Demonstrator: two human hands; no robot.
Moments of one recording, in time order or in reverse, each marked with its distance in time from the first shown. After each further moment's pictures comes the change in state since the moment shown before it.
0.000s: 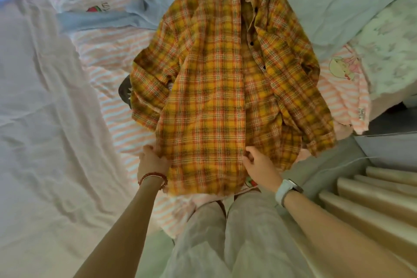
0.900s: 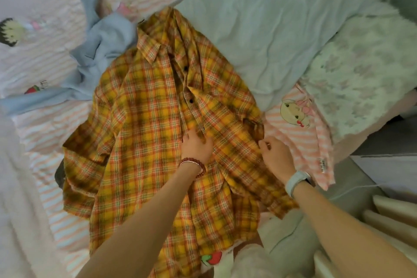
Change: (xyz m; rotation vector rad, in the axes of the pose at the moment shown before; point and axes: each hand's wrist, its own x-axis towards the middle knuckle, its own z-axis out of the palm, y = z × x) left_hand -0.011 0.311 0.123 0.056 -0.194 0.310; right_hand 0.143 0.099 -0.192 0.160 0.322 0.169
